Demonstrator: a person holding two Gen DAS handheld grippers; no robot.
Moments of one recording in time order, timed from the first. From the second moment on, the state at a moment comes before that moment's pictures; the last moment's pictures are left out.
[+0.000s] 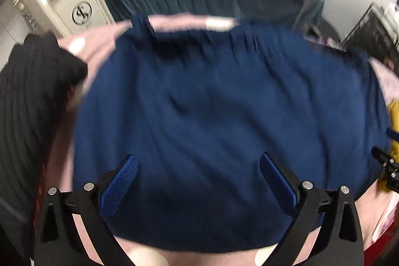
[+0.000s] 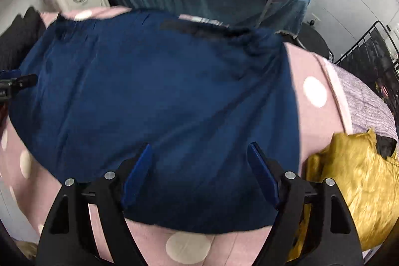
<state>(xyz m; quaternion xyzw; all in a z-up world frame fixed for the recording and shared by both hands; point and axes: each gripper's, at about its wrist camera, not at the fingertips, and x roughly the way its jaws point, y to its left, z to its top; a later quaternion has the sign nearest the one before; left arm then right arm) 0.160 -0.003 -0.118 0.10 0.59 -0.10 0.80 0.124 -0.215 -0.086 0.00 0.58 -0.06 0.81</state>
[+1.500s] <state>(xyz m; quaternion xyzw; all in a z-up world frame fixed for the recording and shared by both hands) 0.065 0.142 -0.147 -0.27 0.62 -0.05 0.74 -0.020 -0.326 -0.143 0.46 0.54 -0.12 0.70</state>
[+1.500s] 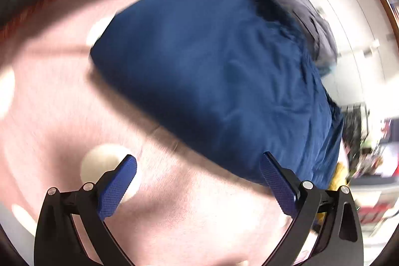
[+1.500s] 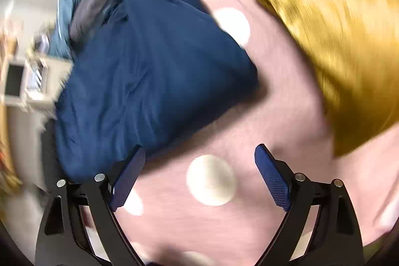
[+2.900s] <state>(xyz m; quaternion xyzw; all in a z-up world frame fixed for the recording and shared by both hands) 0.151 0.171 -0.152 -0.48 0.53 -0.03 0.70 0.047 -0.337 -0.159 0.54 0.49 -0.17 0.67</state>
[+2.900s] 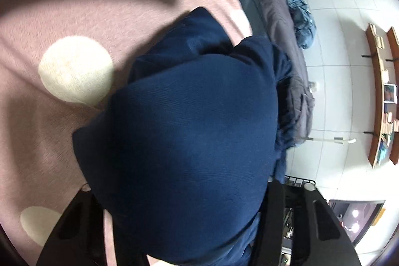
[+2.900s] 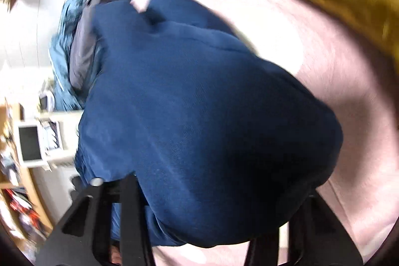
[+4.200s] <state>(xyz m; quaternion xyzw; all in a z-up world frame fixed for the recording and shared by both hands) 0.056 0.083 -0.056 -0.43 0.53 -0.16 0.71 0.068 -0.325 0.124 0.27 0.42 -0.01 0.87</state>
